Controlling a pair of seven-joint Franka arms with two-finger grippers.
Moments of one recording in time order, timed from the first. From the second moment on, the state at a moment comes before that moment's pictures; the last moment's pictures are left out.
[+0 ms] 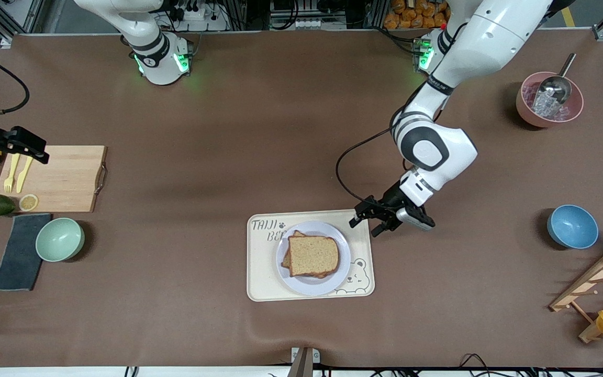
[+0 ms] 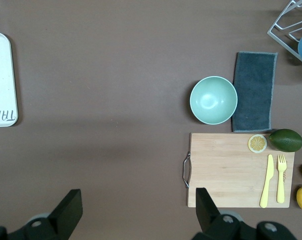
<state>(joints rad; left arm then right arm) -0.17 0.55 -0.36 -1.86 -1.66 2.90 1.20 -0.02 0.06 -0.01 -1.53 -0.03 1.61 -0.05</state>
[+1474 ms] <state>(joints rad) -0.05 0.40 -0.30 -1.53 -0.19 2.16 0.13 -0.02 0.07 -0.01 -1.53 -0.03 1.61 -0.05</state>
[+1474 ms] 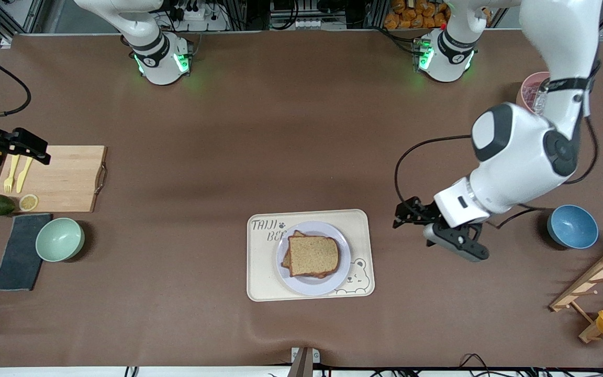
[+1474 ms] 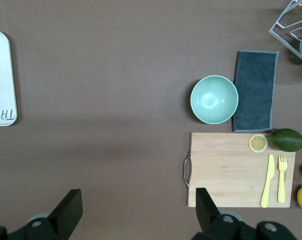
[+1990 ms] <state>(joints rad) 0.01 0.17 -0.27 -1.53 0.03 1.76 -0.01 -0.02 0.07 -0.01 -1.53 -0.03 1.61 -0.05</state>
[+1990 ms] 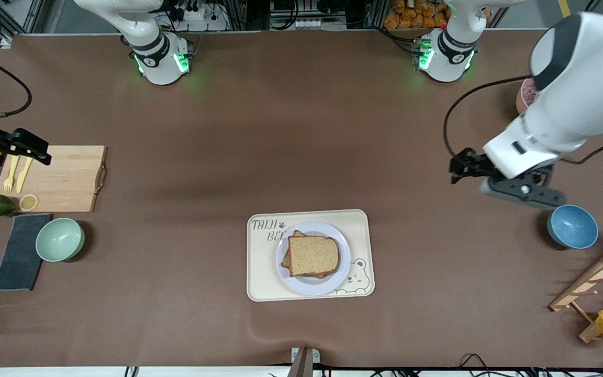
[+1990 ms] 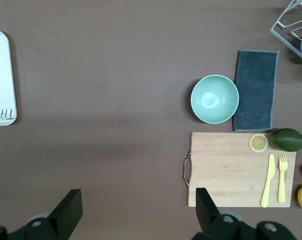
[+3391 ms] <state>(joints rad) 0.09 -0.03 -0.17 -1.52 0.05 1.51 -0.02 -0.02 0.07 0.00 -1.54 -0.03 1.61 -0.05</state>
